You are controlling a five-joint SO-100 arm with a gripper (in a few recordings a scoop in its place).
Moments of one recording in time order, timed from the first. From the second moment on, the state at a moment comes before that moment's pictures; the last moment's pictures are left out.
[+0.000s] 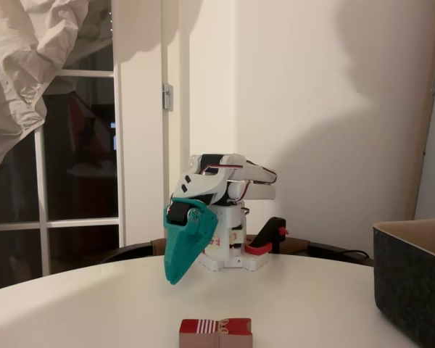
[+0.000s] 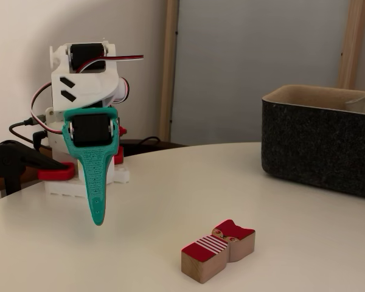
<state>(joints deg) 42.5 191.7 178.0 67.9 85.2</state>
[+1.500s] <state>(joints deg) 42.5 191.7 177.8 67.9 89.0</state>
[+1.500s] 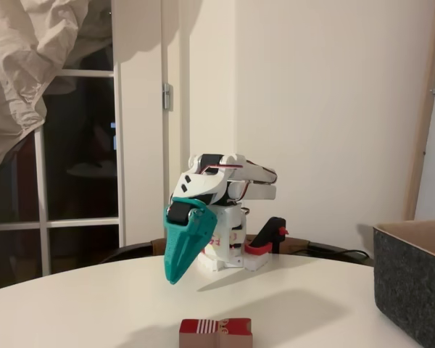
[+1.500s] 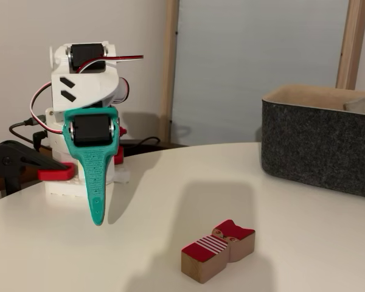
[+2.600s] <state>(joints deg) 18.5 147.5 127.4 67.9 112.1</state>
